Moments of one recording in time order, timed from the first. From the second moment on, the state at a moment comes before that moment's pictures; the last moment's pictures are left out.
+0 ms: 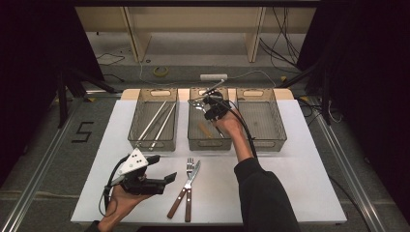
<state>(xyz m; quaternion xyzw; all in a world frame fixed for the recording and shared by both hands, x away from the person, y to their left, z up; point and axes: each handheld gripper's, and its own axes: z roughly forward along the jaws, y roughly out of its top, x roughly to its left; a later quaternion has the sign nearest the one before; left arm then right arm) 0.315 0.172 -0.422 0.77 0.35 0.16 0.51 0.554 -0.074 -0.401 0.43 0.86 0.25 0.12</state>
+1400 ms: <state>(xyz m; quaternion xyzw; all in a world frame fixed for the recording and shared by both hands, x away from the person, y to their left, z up) 0.315 0.150 -0.434 0.82 0.38 0.10 0.41 0.419 -0.137 -0.368 0.33 0.84 0.40 0.13</state>
